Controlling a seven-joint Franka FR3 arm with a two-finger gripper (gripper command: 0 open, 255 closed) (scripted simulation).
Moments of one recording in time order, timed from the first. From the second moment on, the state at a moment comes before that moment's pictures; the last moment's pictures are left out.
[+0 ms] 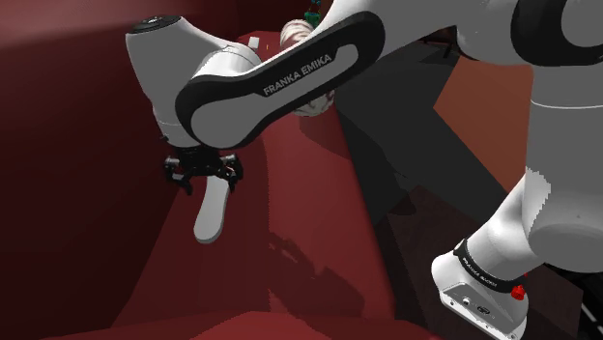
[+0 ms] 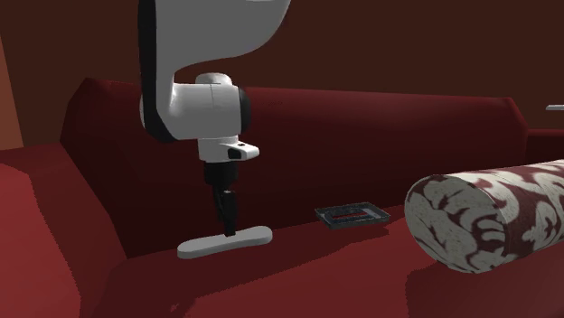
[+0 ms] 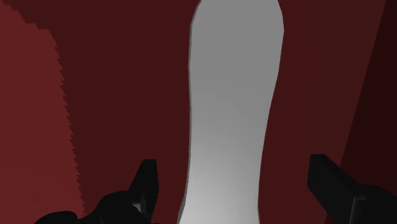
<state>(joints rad) 0.20 0.52 0.57 -1.66 -0.35 2.04 1.49</state>
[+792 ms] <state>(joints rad) 0.20 0.55 0.56 -1.69 -0.37 2.10 1.51</state>
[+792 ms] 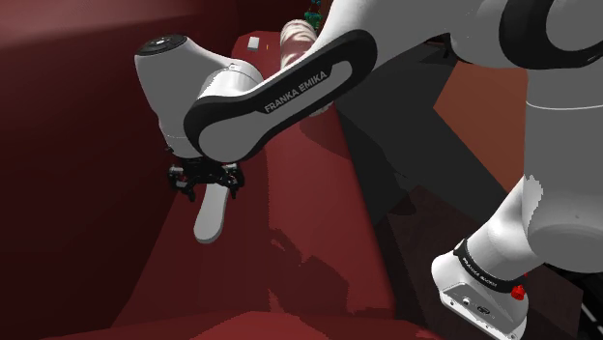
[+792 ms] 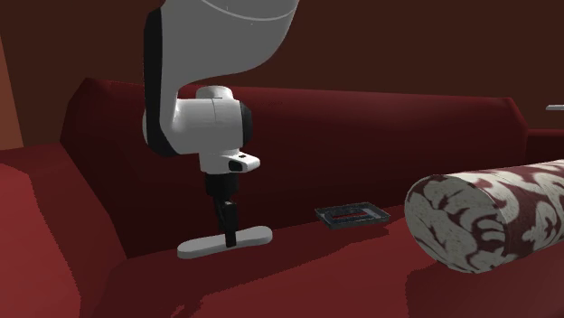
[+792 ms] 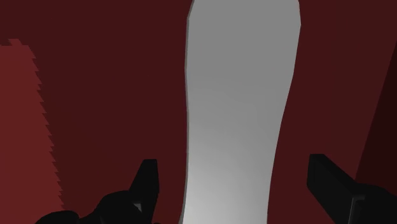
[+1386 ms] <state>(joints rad) 0.20 0.55 0.56 -1.70 -0.37 2.10 1.51</state>
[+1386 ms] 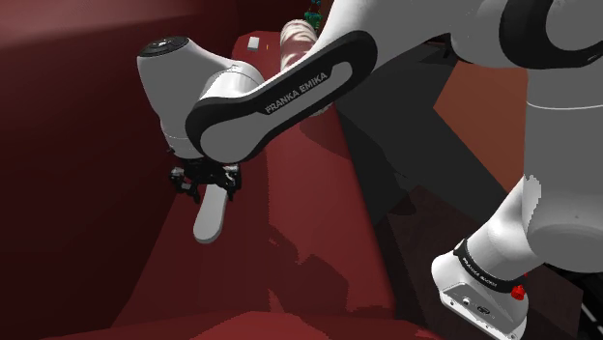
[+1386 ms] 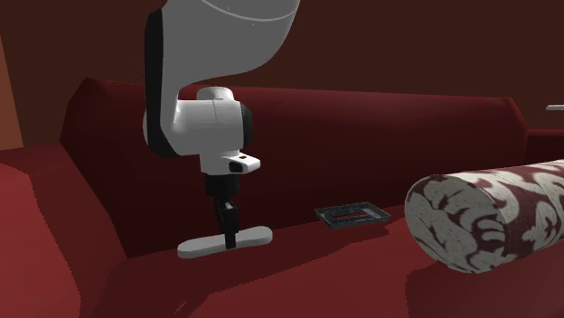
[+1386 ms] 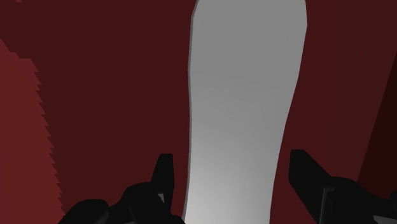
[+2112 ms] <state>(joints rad) 0.19 0.50 0.58 -1.65 -0.34 2.01 1.48</state>
